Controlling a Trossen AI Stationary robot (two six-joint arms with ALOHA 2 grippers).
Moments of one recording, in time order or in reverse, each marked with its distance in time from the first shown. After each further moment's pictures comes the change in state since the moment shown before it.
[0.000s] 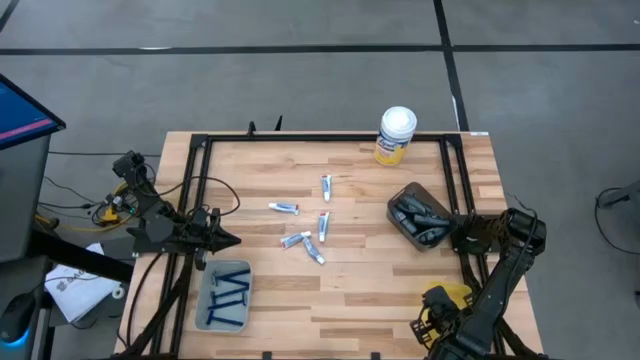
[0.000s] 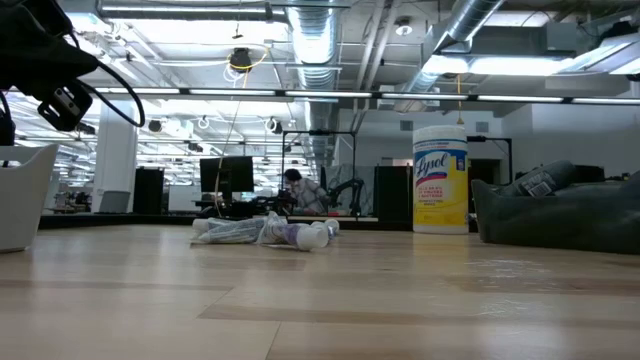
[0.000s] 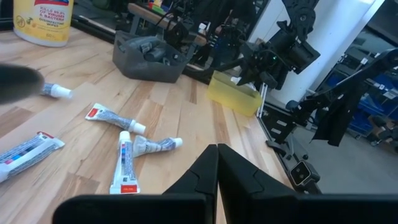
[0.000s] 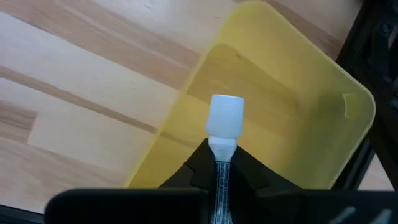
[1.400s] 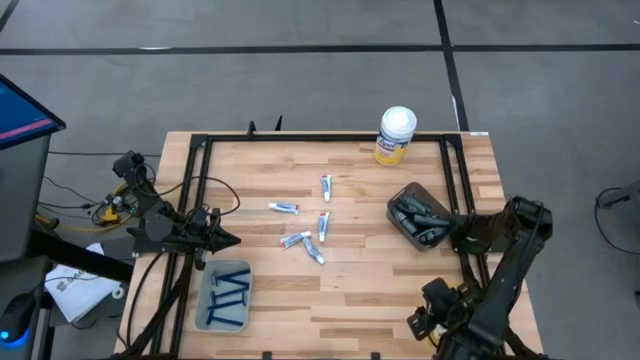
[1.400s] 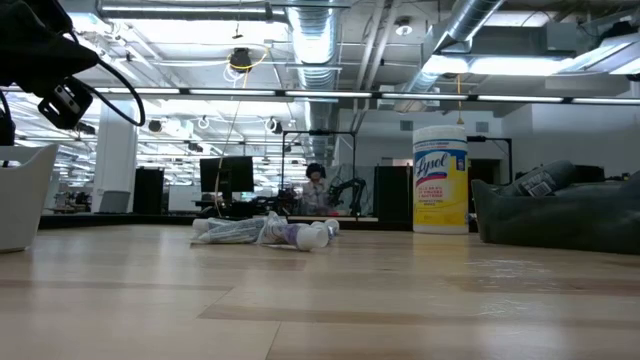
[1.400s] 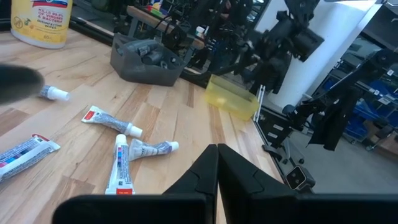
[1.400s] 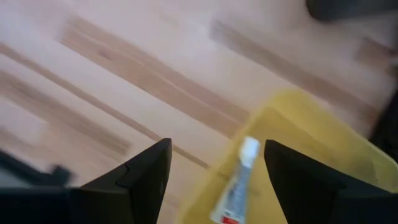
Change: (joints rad) left arm 0.000 0.000 0.000 0.024 0.000 0.000; right arm 0.001 -0.107 0.039 -0.029 0.282 -0.037
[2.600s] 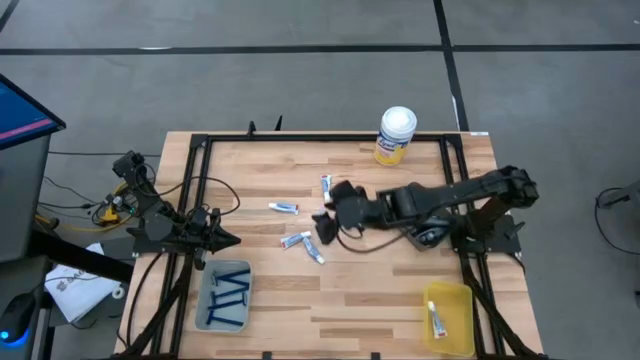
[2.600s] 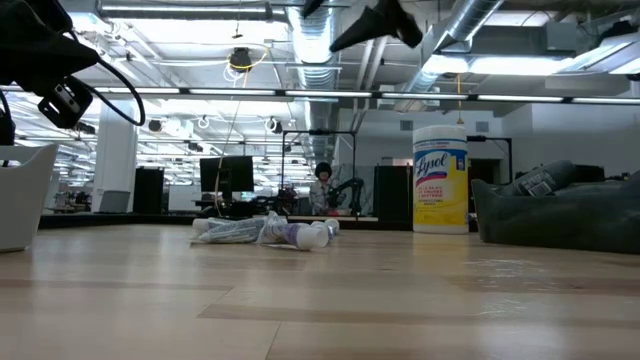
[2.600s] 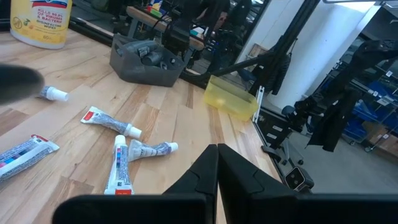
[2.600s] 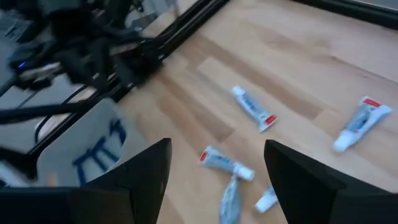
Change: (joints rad) left arm 0.000 0.000 0.000 0.005 0.000 0.000; right arm -0.845 -0.125 -0.003 0.889 0.124 -1.298
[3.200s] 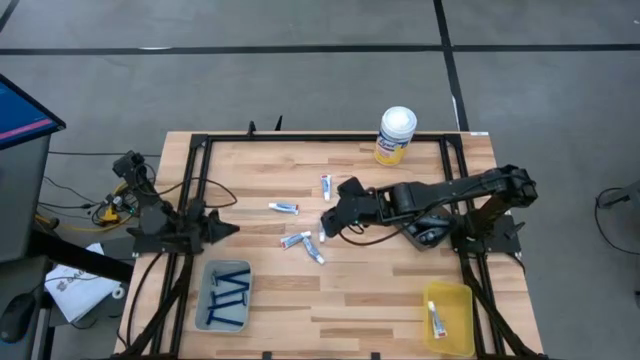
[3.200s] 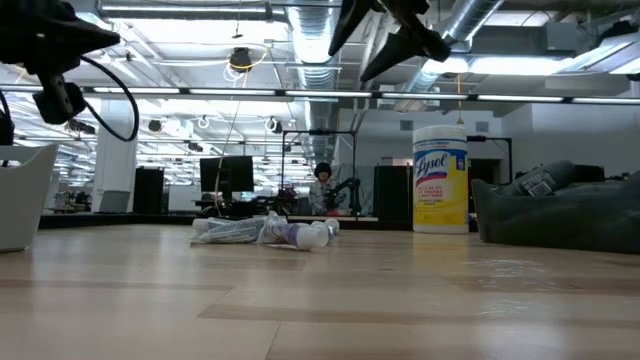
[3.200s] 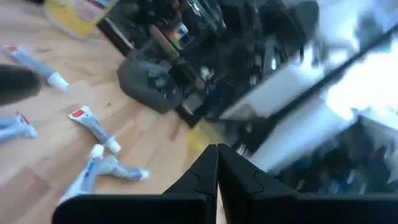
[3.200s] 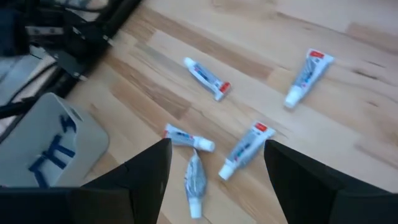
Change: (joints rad) left arm 0.004 -0.002 0.003 0.148 -0.126 -0.295; right arm -0.045 0.001 0.000 -0.206 -0.012 0.183
